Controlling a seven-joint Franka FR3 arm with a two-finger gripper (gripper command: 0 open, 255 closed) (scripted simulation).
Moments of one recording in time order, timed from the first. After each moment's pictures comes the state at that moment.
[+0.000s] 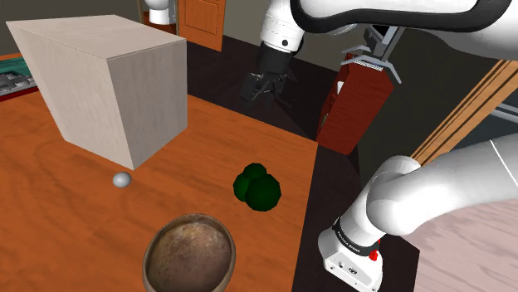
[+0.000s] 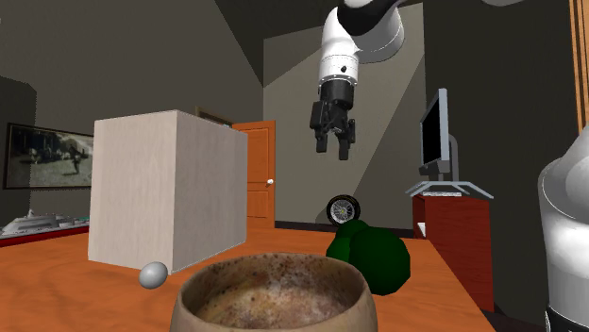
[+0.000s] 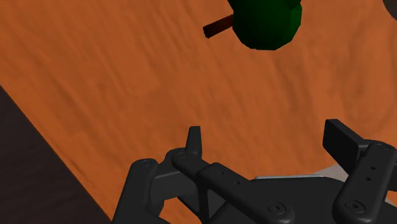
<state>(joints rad) 0.05 -0.54 0.16 -2.28 0.19 1.79 0.12</state>
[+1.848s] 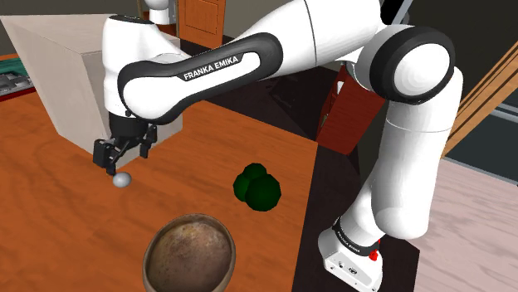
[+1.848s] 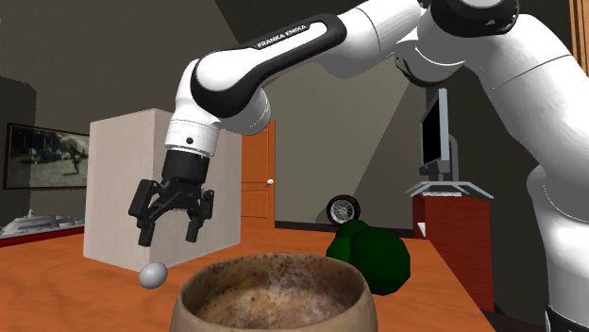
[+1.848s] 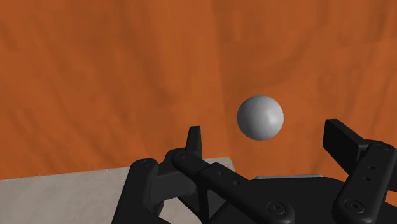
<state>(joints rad) 0.25 0.37 0.39 -1.76 -0.02 2.23 0.33</state>
